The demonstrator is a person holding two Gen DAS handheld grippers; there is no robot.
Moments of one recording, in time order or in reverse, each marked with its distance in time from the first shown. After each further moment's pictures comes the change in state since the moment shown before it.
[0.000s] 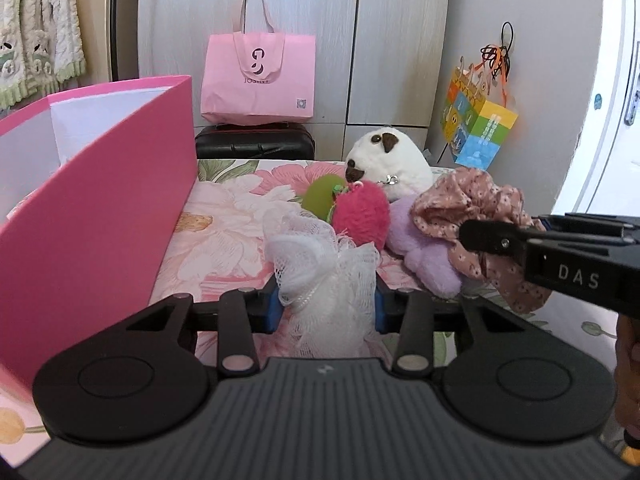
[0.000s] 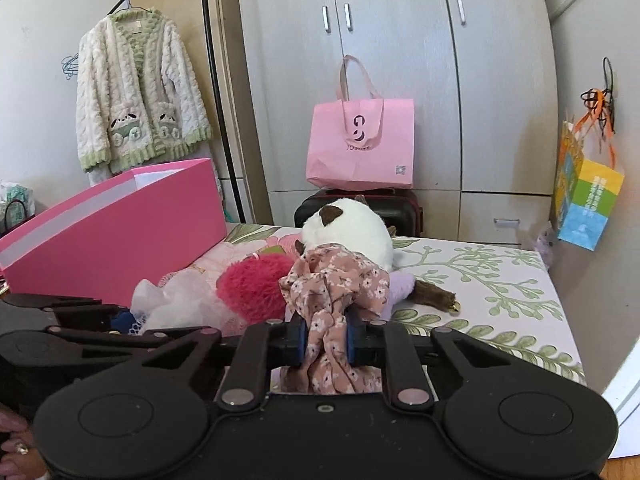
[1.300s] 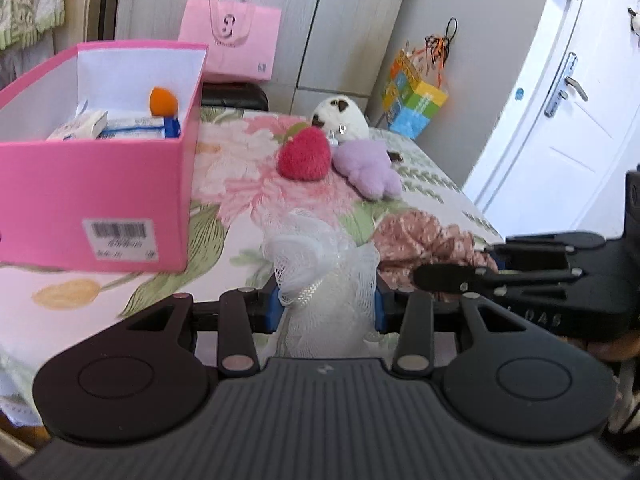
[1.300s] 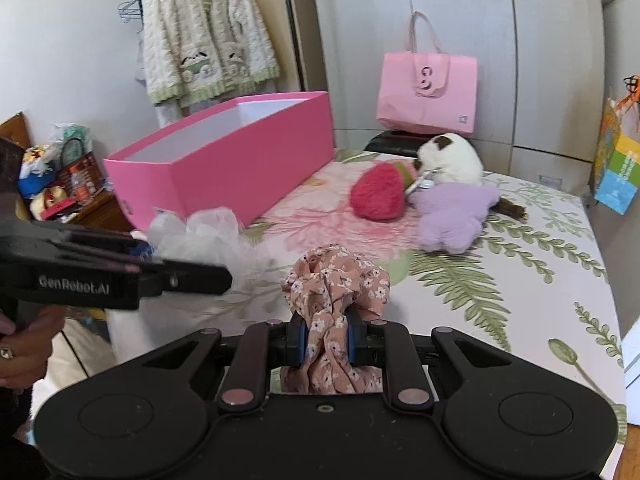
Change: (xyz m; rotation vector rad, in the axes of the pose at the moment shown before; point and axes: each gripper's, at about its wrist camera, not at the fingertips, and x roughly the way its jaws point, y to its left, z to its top) left arm -0.130 0.051 -0.034 -0.055 0.141 -0.231; right arm -0.091 0.083 -0.028 -0.057 0.213 0.165
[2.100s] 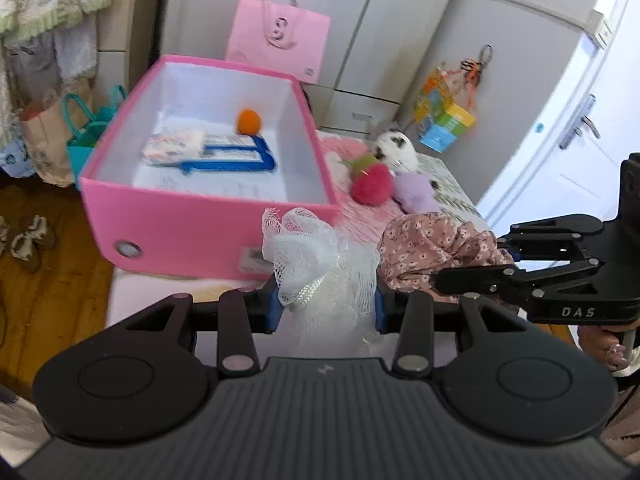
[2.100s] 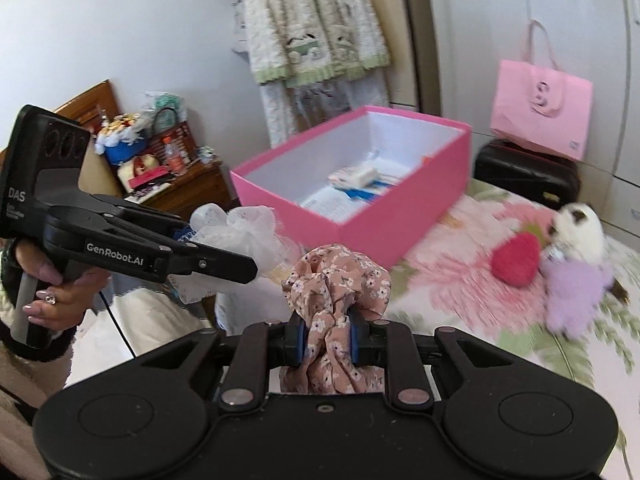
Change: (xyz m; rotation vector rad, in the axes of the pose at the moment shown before) left arm -0.094 0.082 0.049 -0.086 0.032 0.040; right arm 0.000 0.082 0.087 -0.138 0.087 0.251
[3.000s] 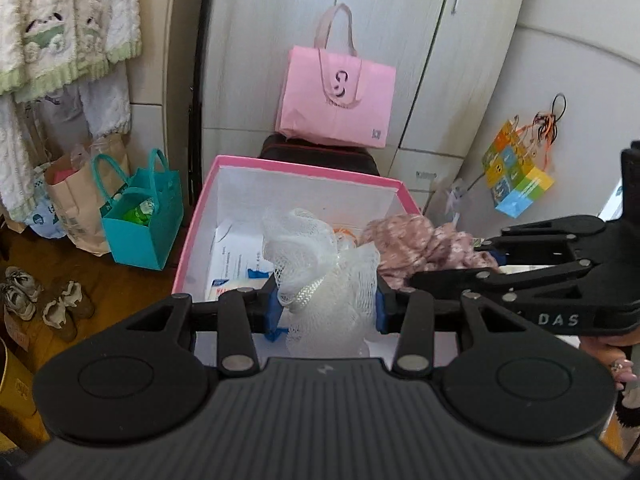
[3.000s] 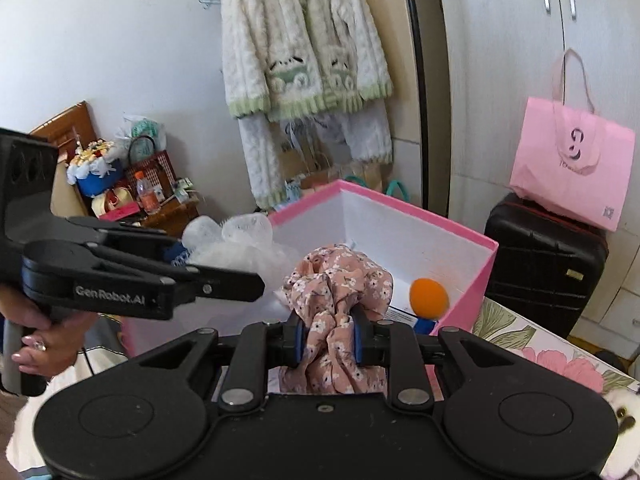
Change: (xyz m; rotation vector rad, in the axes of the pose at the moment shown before) left arm 0.099 0.084 0.128 0.020 -0.103 0.123; right arm 0.145 -0.076 0.135 -0.042 -0.036 -0.003
